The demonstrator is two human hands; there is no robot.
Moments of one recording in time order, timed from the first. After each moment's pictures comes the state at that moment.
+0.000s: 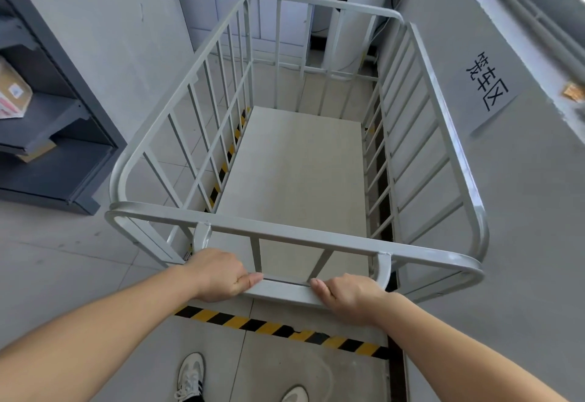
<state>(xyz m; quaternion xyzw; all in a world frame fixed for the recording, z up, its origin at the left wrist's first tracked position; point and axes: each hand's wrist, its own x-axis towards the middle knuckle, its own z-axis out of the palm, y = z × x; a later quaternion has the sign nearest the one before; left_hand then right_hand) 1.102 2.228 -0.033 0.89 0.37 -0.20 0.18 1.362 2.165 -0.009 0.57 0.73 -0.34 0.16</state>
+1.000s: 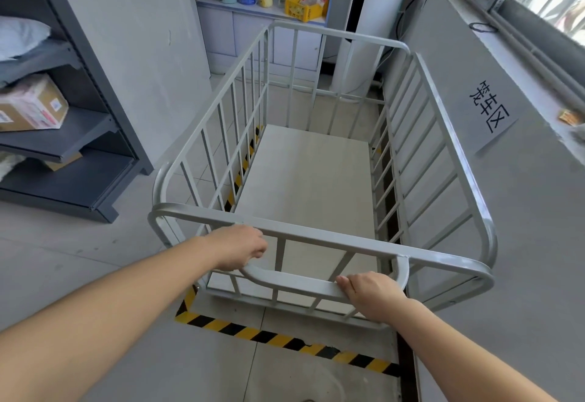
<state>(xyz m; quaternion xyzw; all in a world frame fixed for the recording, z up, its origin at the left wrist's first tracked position) 1.066 2.247 0.009 0.89 0.38 -0.17 0.16 1.342 2.151 -0.002 0.63 0.72 -0.23 0.18</state>
